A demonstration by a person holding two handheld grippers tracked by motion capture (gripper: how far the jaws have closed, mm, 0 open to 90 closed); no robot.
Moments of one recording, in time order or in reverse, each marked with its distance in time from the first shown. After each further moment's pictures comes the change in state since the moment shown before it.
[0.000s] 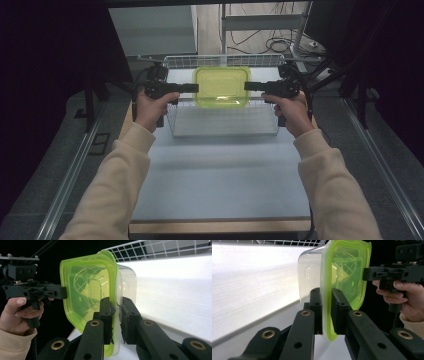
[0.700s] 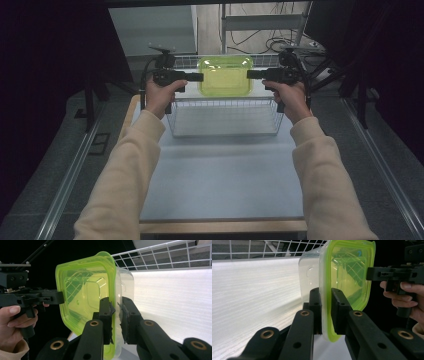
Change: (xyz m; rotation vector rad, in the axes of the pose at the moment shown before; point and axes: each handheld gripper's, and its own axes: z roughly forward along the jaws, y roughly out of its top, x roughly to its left) left arm 0.017 0.028 0.026 0.025 0.053 -0.010; right arm -0.025 0.029 0.014 -0.002 -0.054 0.062
